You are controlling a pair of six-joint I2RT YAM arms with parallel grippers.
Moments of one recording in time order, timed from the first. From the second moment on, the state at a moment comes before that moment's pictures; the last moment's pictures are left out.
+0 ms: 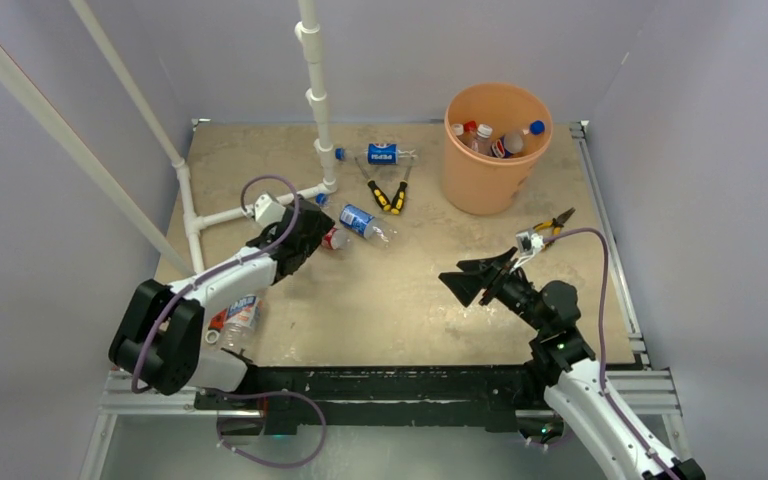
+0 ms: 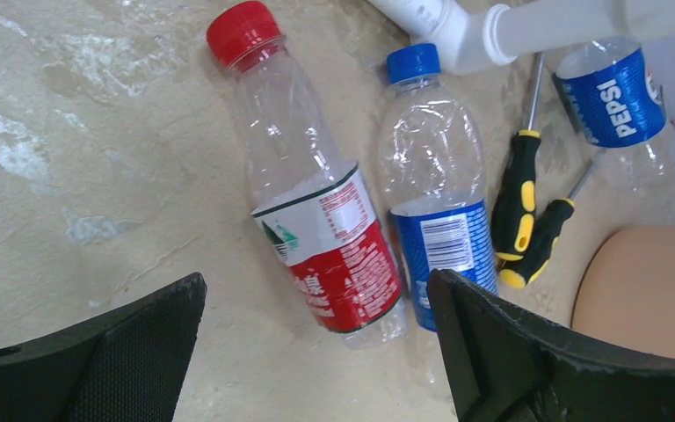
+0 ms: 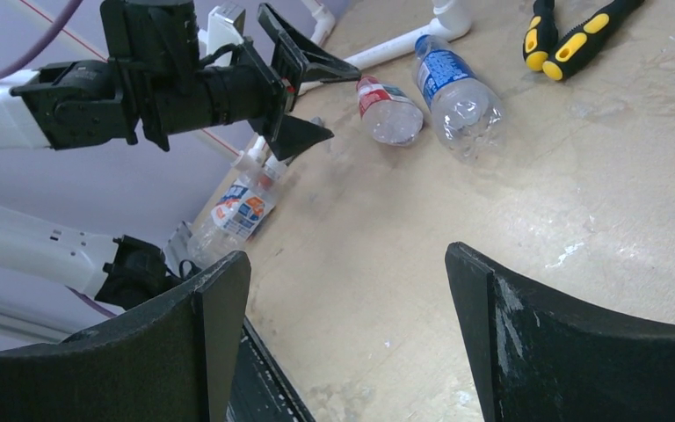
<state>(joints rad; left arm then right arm) -0.48 1.38 0.73 -0.15 -0.48 -1.22 0.37 0.43 0.16 0.33 -0.44 0.68</state>
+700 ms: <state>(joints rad) -0.46 1.66 0.90 -0.25 -0.42 -1.36 0.37 0.39 0.18 0.27 -0.44 0.67</state>
